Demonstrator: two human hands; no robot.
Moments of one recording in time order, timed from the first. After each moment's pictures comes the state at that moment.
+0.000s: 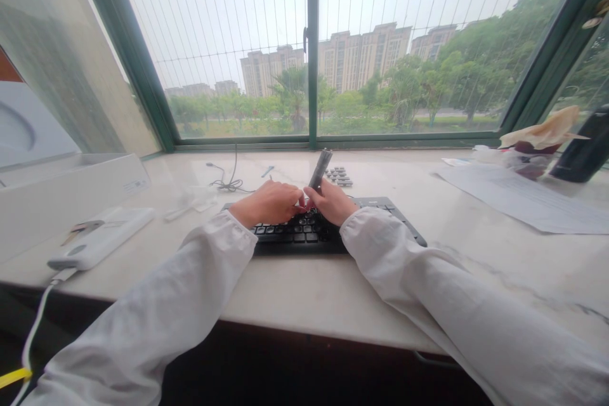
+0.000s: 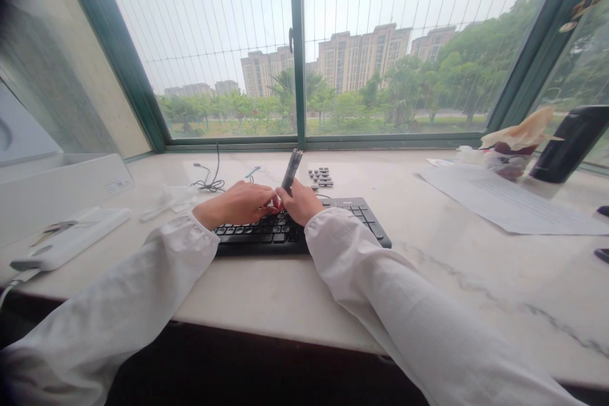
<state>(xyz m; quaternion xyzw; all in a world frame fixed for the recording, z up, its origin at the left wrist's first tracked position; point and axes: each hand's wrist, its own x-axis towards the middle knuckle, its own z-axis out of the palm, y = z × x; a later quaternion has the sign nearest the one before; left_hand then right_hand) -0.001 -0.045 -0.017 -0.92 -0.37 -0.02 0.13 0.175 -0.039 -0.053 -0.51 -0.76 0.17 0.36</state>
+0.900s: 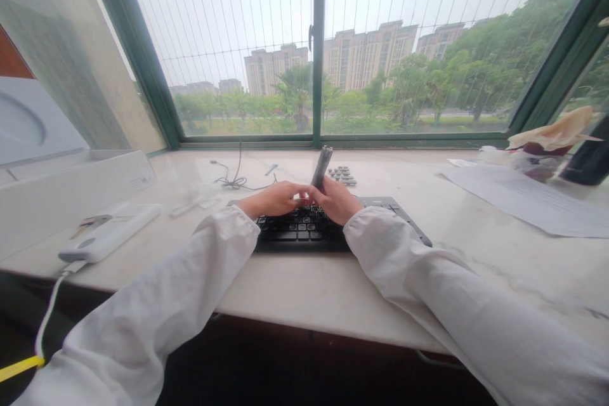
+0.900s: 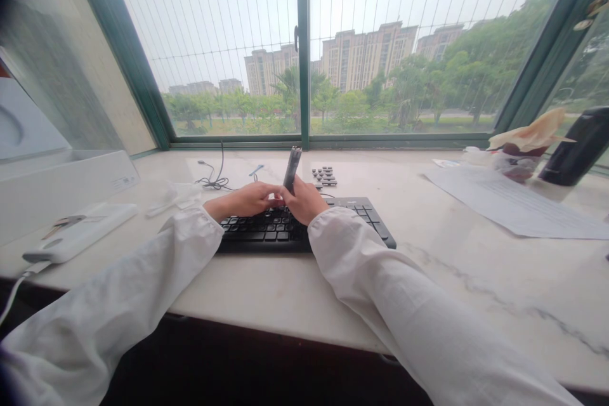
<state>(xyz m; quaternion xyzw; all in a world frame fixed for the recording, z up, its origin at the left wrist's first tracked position) -0.007 -0.010 -0.037 -0.93 -0.33 -0.12 -0.07 0.175 -0.043 -0.049 -0.49 -0.80 0.11 0.34</state>
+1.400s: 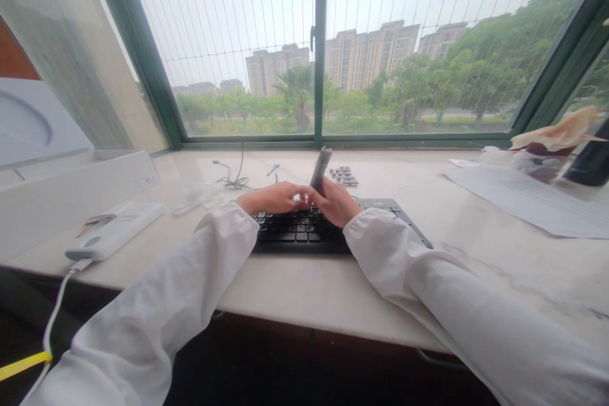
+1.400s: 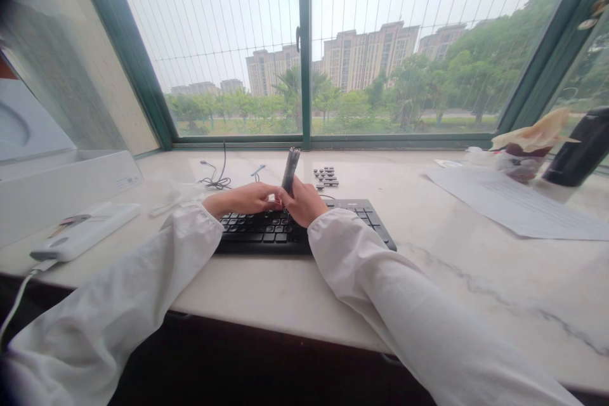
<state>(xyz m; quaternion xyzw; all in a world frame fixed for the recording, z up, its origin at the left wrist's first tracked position) -0.015 -0.011 -0.028 -0.93 -0.32 -0.08 -0.14 0.171 -0.048 -0.050 -0.47 -0.80 0.09 0.35</state>
